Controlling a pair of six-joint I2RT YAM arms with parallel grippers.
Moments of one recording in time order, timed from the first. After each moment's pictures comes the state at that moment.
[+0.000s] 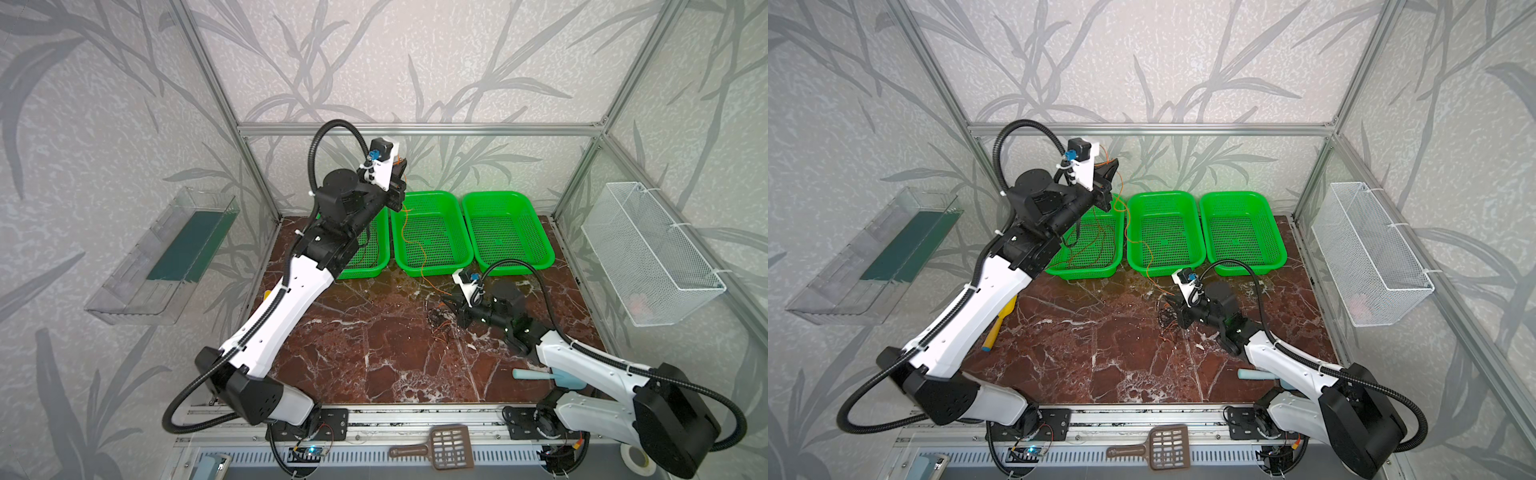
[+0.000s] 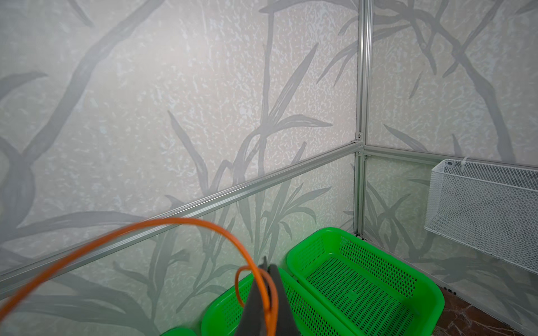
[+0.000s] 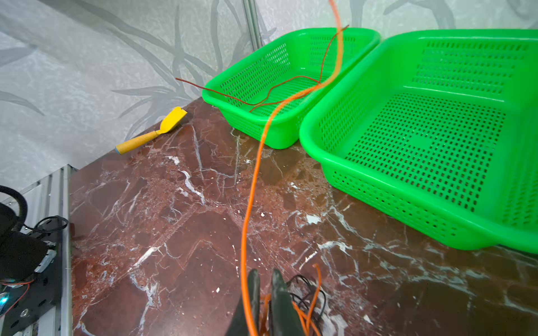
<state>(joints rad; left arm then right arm) -0.52 1.39 1.58 -0.04 0.05 0.10 0.59 1.17 0.54 0.25 -0.31 0.10</state>
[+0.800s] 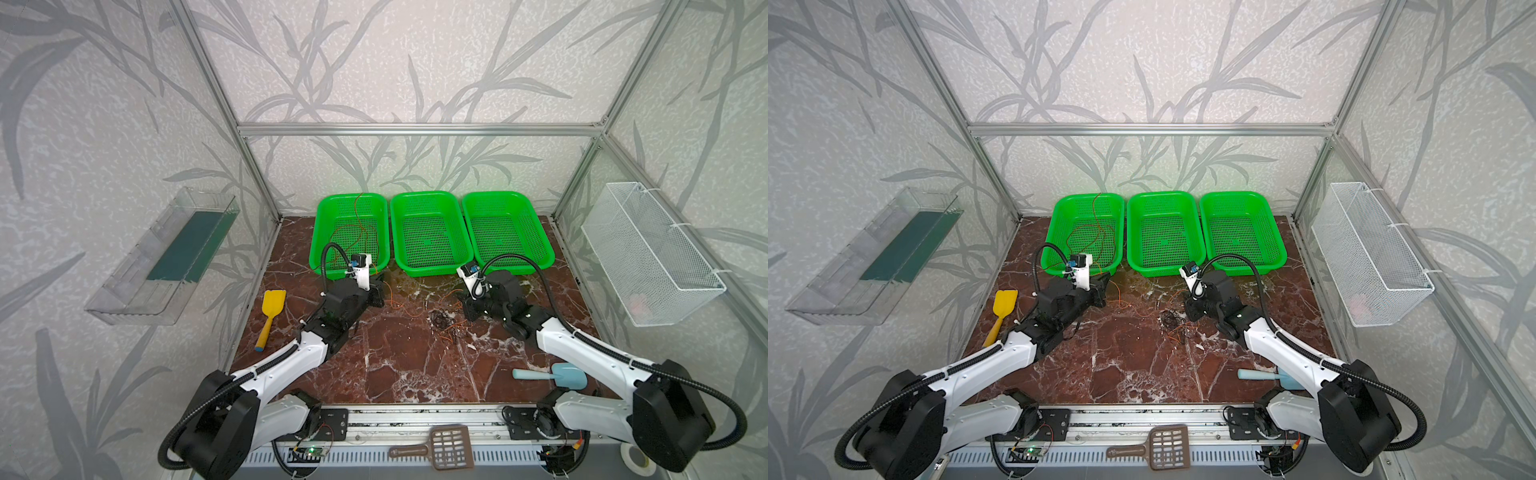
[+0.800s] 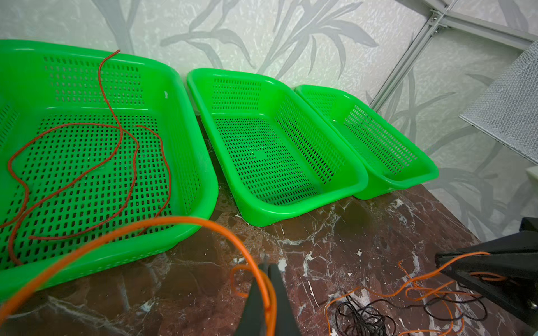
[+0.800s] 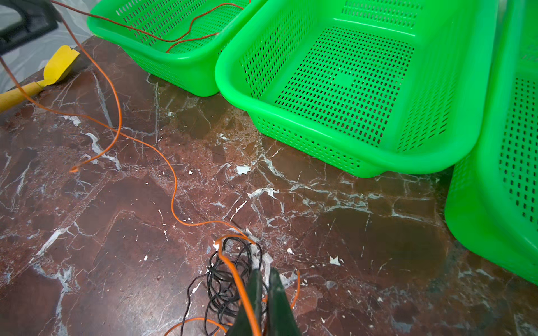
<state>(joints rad) -0.49 1.16 0.49 0.42 -0.01 -0.34 0.54 1.22 0.68 -0.08 -0.13 0.02</state>
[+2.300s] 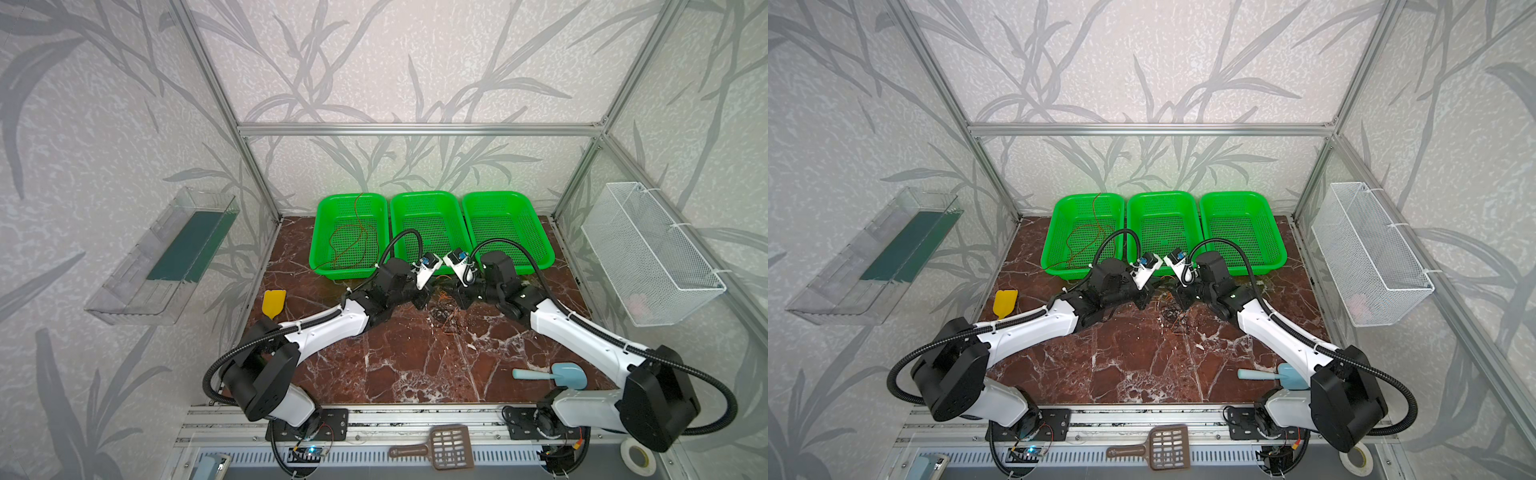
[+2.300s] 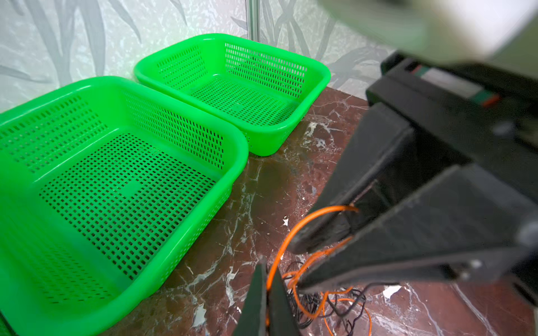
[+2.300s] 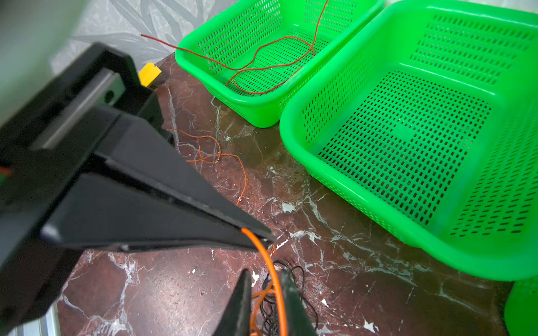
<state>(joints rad) -0.73 1.50 0.91 0.20 0.22 0.09 0.54 1.31 0.88 -0.16 -0.34 -0.05</state>
